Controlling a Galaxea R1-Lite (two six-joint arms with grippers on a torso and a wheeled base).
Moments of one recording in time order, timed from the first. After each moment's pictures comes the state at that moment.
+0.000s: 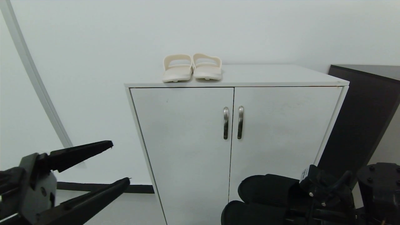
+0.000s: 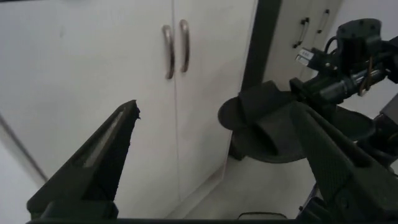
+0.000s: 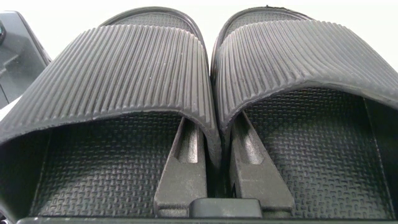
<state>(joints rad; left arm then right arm) -0.36 1.01 -0.41 -0.55 -0.49 -0.09 0.78 1.43 -0.36 -0.58 0.17 0.01</state>
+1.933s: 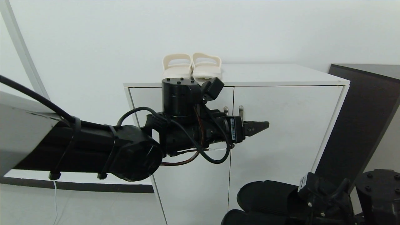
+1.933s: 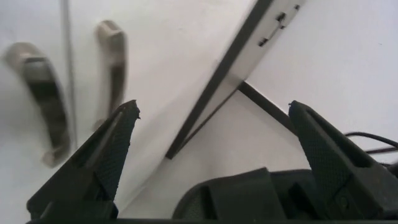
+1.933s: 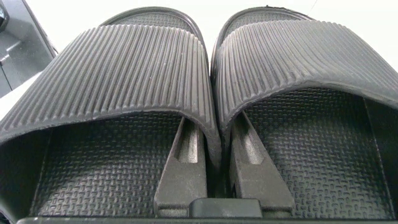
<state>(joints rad) -0.72 1.89 -1.17 -0.59 -0.34 -0.35 0.81 1.43 -0.34 -0.58 0.16 0.00</state>
